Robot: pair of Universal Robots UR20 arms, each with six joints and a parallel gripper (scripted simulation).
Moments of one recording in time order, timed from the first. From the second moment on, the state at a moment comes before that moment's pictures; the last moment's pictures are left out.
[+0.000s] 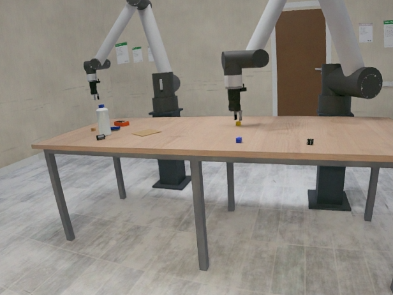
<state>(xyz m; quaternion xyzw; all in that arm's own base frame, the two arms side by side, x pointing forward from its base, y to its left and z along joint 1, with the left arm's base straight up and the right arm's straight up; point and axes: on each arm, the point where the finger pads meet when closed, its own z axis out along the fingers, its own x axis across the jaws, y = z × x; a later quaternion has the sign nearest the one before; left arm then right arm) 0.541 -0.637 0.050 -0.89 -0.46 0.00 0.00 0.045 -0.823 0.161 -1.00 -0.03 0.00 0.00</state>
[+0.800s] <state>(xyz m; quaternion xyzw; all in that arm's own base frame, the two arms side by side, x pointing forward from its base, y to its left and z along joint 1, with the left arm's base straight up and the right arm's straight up) 0.541 -0.637 0.023 -0.89 -0.46 0.00 0.00 0.045 -0.823 0.161 -1.00 -0.03 0.00 0.00</state>
